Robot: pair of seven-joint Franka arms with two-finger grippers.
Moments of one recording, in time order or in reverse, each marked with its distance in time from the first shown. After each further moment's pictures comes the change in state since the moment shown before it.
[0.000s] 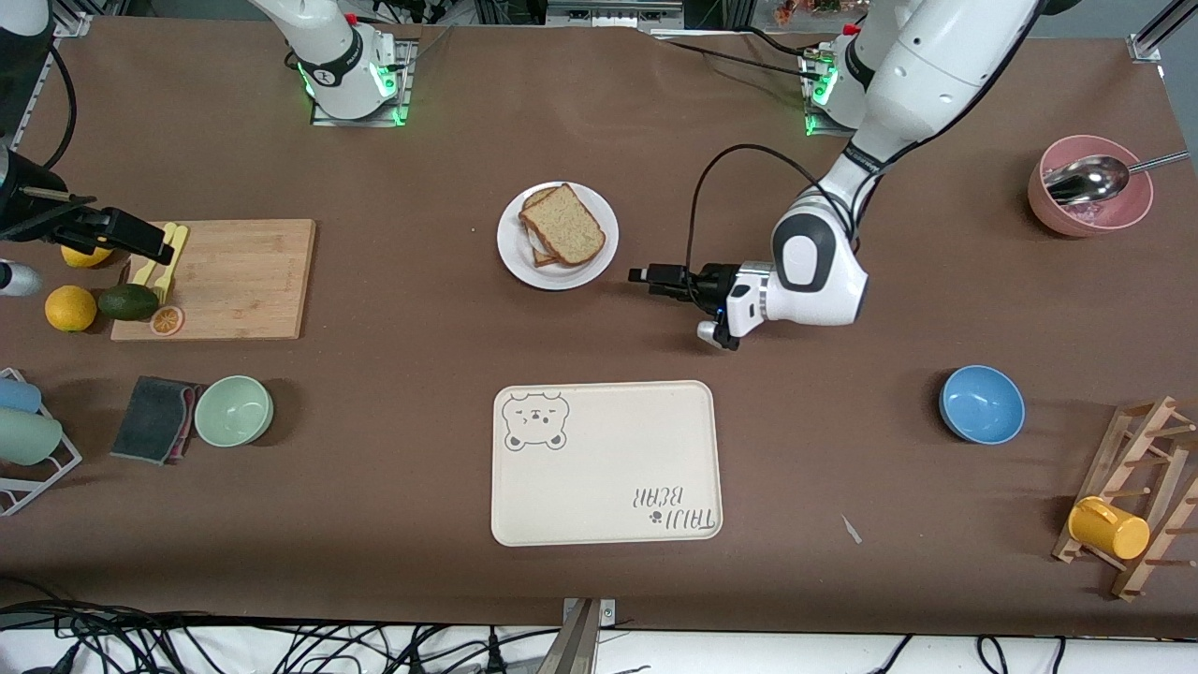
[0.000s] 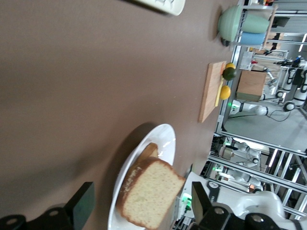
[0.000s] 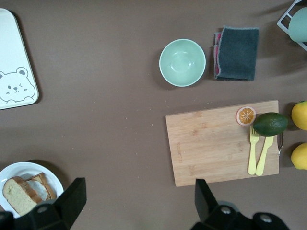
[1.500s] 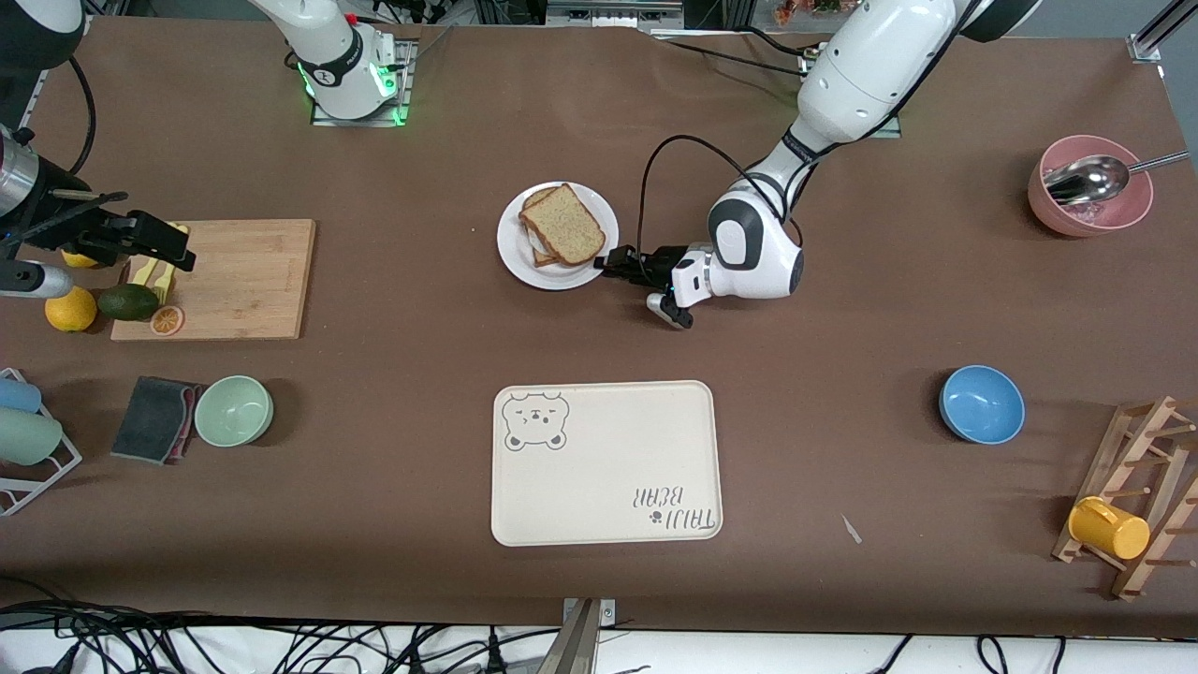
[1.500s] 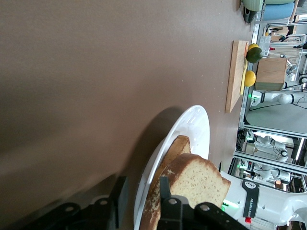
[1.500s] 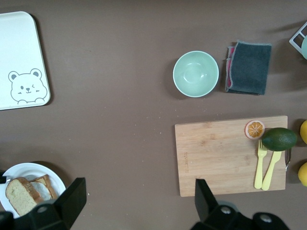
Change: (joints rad) left arm -0.156 0.081 0.000 0.008 -0.141 0.140 0.179; right arm 0.001 0.002 0.041 -0.006 0.000 0.047 -0.014
